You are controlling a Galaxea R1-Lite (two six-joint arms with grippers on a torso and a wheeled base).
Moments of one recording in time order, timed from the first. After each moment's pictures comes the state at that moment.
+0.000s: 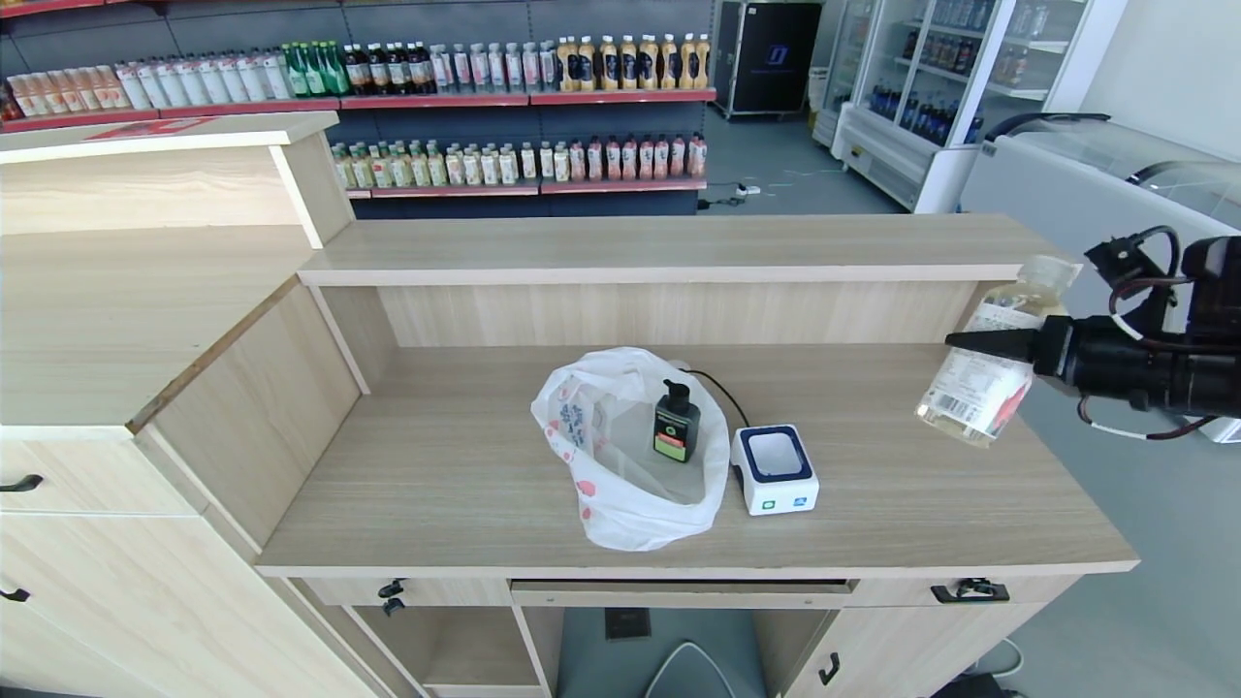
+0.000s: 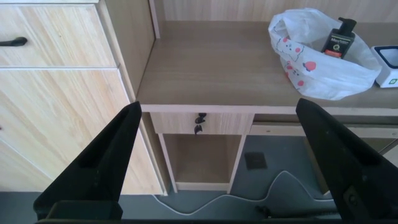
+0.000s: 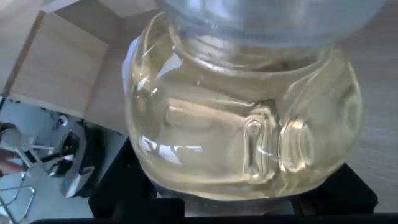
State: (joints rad) left arm 0.00 0.00 0.00 0.00 0.00 0.00; right arm -0.22 1.76 -1.03 -0.36 0.80 0.20
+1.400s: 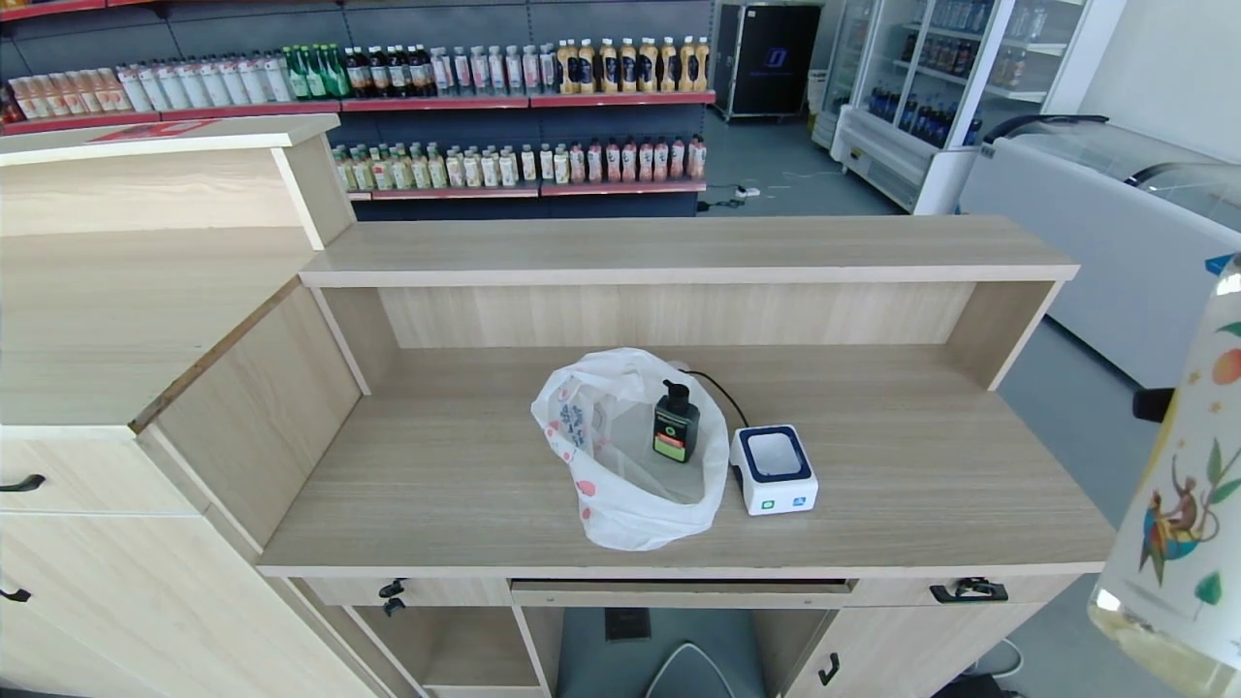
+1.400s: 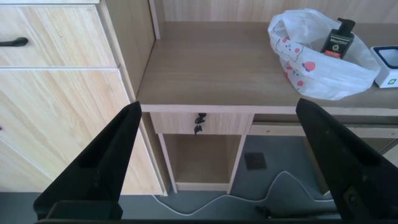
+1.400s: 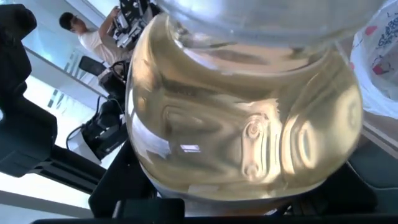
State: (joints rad) left arm 0.00 0.00 0.00 0.00 0.00 0.00; right arm 0.12 1.03 -0.91 0.07 1.14 0.26
